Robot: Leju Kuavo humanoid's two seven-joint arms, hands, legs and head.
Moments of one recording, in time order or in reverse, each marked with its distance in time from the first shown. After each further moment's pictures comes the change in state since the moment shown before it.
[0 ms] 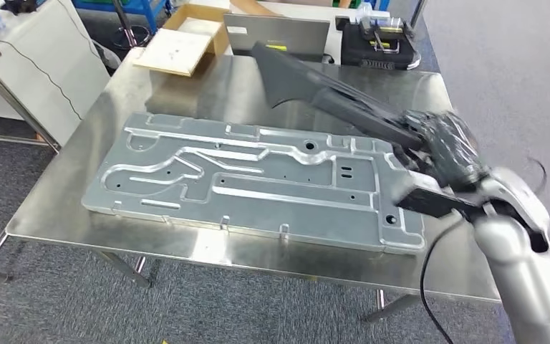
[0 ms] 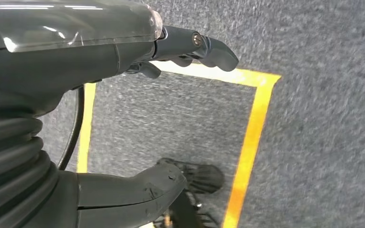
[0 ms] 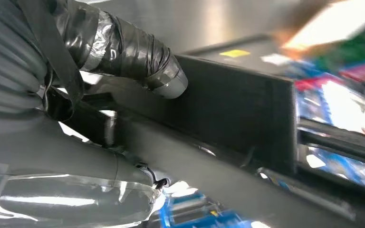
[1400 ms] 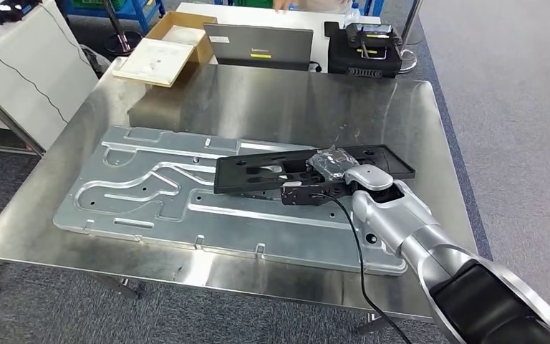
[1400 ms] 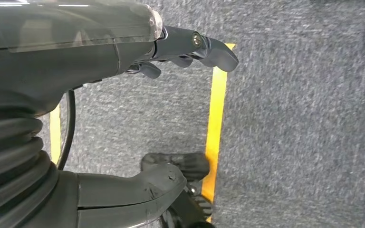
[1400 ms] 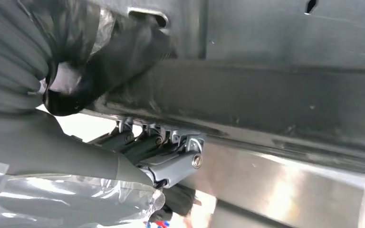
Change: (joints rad) left arm 0.000 0.015 -0.027 0.002 -0.062 -0.077 -0.106; right arm -0.434 0.381 0.565 1.088 0.198 -0.052 0.121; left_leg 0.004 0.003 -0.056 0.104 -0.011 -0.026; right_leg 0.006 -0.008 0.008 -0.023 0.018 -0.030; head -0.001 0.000
